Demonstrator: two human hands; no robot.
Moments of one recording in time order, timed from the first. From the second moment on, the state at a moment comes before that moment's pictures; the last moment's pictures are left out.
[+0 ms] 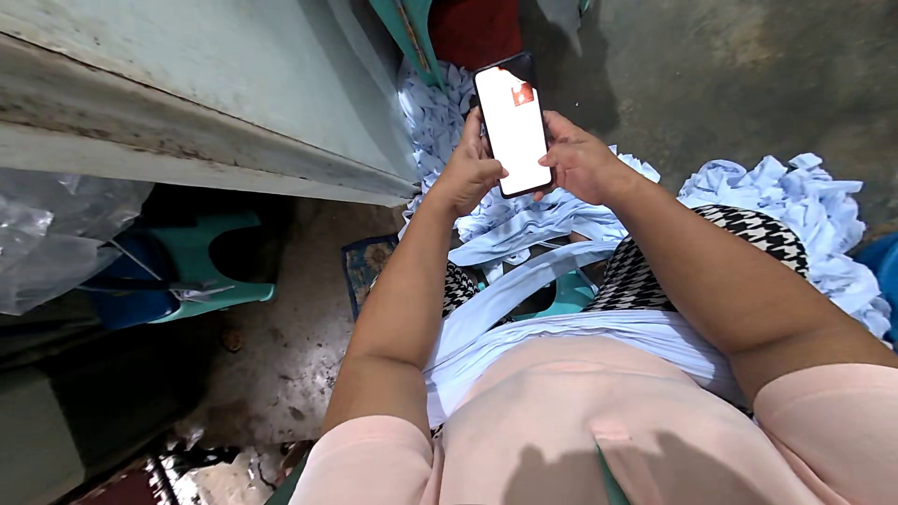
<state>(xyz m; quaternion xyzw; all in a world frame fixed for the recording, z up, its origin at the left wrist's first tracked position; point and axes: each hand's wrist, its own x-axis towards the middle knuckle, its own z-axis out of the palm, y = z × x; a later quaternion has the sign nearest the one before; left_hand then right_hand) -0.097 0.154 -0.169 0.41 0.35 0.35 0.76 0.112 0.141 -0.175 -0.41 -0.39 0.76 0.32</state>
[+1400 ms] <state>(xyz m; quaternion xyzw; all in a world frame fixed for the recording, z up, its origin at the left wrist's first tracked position) -0.097 0.154 -0.166 0.41 0.36 0.35 0.76 0.113 0.142 -0.176 -0.40 -0.41 0.76 0.31</state>
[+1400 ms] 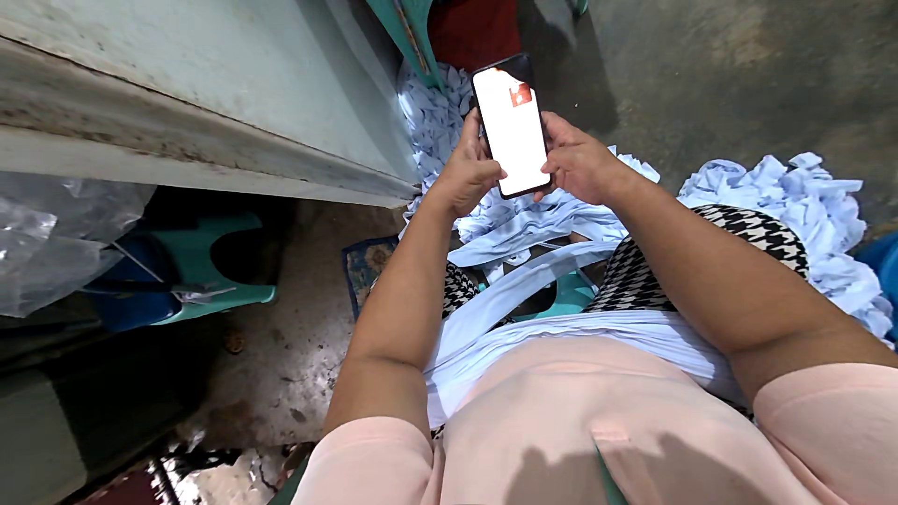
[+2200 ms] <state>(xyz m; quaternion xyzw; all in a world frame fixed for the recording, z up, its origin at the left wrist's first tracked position) -0.097 0.153 -0.166 0.42 0.35 0.35 0.76 0.109 0.138 -0.176 -0.42 -0.43 0.74 0.32</state>
